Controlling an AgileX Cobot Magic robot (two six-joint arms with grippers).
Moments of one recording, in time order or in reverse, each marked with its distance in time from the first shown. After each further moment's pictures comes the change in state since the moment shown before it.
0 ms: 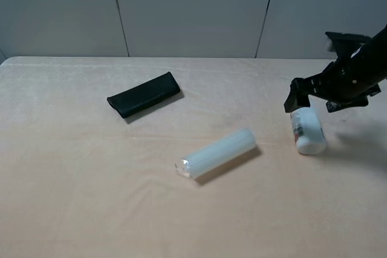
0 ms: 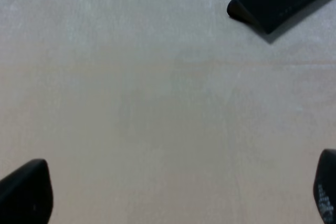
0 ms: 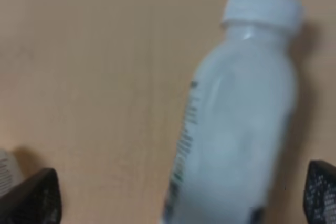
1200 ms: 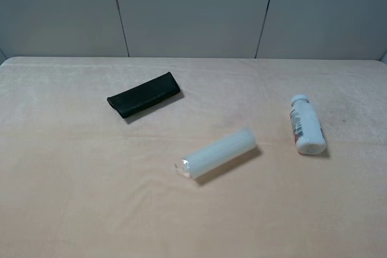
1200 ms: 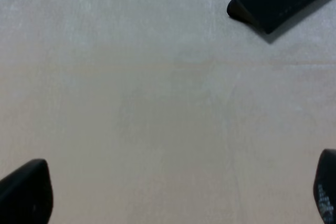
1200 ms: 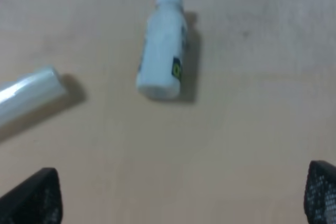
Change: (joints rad) left arm 0.000 0.000 0.000 0.000 0.000 0.000; right arm 0.000 -1.232 0.175 -0.196 0.645 0.222
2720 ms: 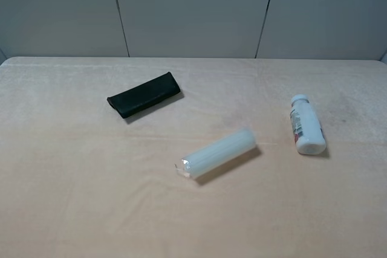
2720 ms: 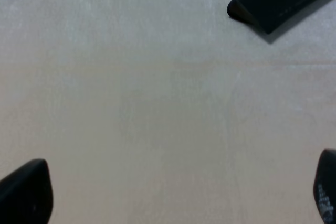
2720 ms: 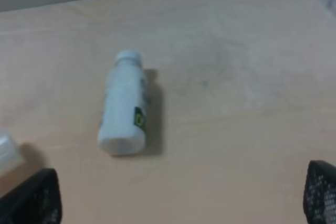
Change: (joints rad) left arm 0.000 0.000 0.000 0.000 0.000 0.000; right arm -0.172 -0.312 0.214 -0.008 -0.177 0.000
